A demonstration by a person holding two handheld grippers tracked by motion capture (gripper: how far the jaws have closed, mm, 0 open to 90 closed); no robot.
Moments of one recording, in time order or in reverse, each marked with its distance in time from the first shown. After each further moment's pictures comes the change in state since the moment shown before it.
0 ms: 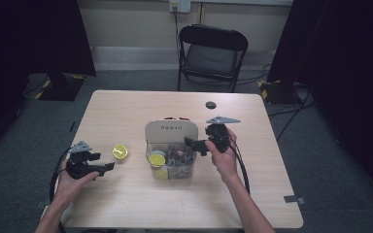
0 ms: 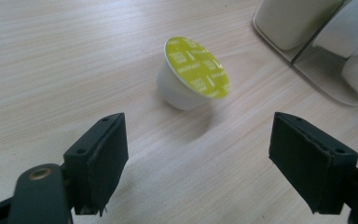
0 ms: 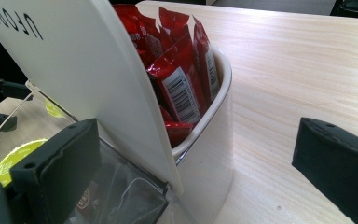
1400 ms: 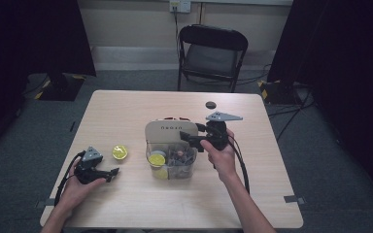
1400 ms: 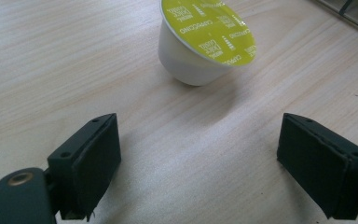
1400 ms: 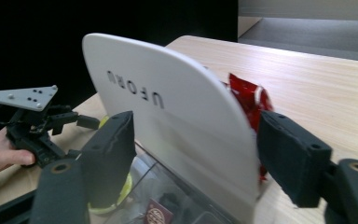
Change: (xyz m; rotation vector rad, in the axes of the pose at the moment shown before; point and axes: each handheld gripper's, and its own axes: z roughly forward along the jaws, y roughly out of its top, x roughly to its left) left arm -0.009 -0.017 0.026 0.037 0.106 0.112; right arm 0.023 0.020 -0.019 -0.102 0.137 -0.037
